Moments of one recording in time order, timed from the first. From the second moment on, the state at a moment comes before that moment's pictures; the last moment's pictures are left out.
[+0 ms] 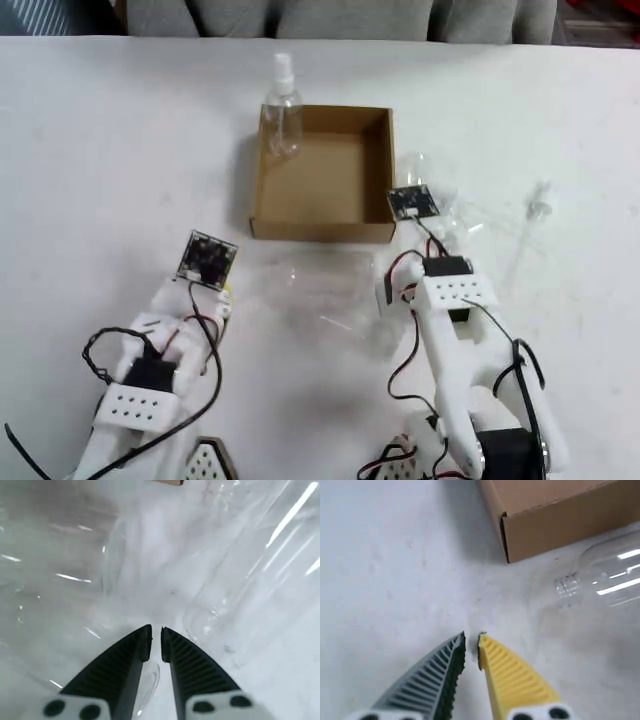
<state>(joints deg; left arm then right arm) 2.3 -68.4 96.8 24.6 -10.5 -8.4 -23.3 54.6 55.7 8.0</state>
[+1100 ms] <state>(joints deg) 2.8 -68.4 96.8 24.6 -10.6 -16.4 -26.0 54.7 68.5 16.6</state>
